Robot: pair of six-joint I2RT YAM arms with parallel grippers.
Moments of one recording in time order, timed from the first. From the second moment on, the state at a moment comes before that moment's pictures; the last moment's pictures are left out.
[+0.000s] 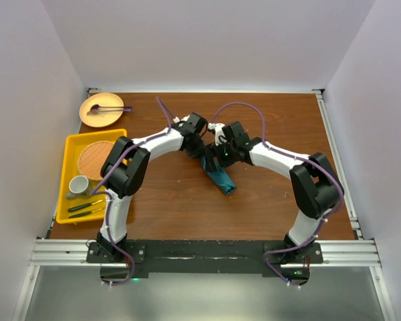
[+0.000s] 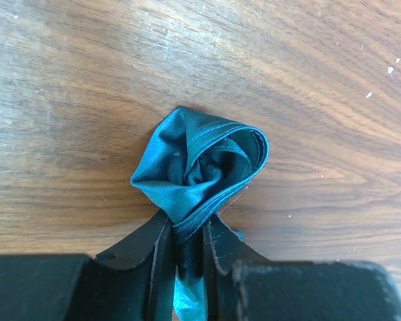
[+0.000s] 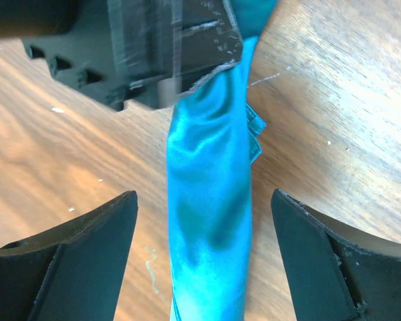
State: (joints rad) left arm -0.60 2.10 1.51 -0.47 -0.09 -0.98; right arm 0.56 1.76 1.13 -0.29 -0.26 0.13
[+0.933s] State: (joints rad) left arm -0.56 2.08 1.47 -0.46 -0.01 -0.97; right arm 0.83 1.84 1.03 -0.03 0.33 0.12
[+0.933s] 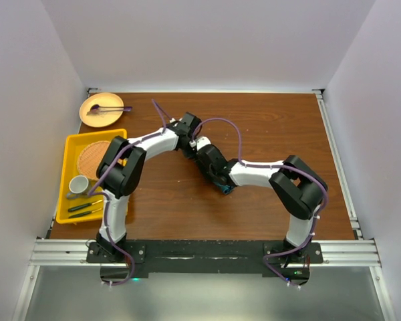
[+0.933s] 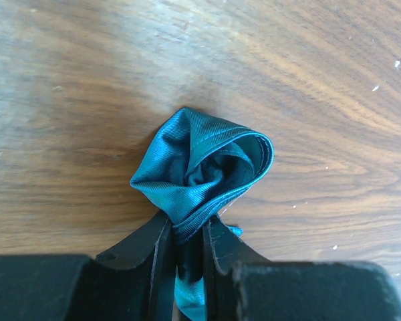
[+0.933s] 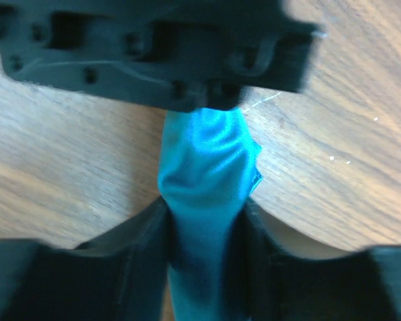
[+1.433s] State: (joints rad) left arm -0.44 1.74 1.15 -0.32 0.07 -0.81; right arm 0.77 1.84 1.02 0.05 0.04 0.27
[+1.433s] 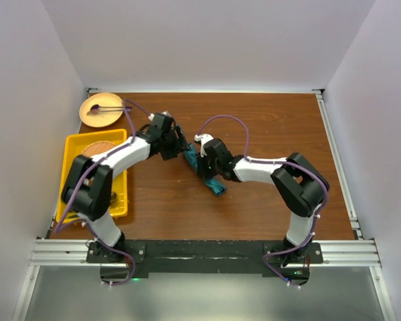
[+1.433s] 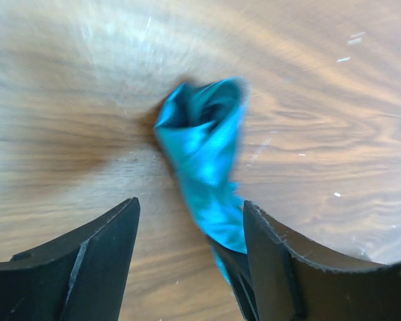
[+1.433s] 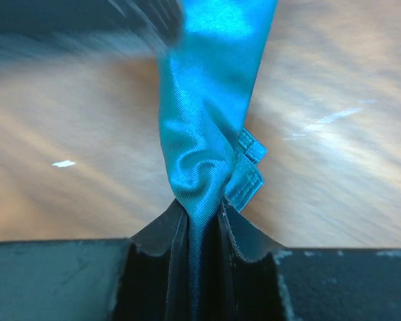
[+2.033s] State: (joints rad) left arm -0.42 1.66 1.07 -0.10 0.34 -0.72; right arm 0.49 2.05 0.83 0.71 -0.77 1.00
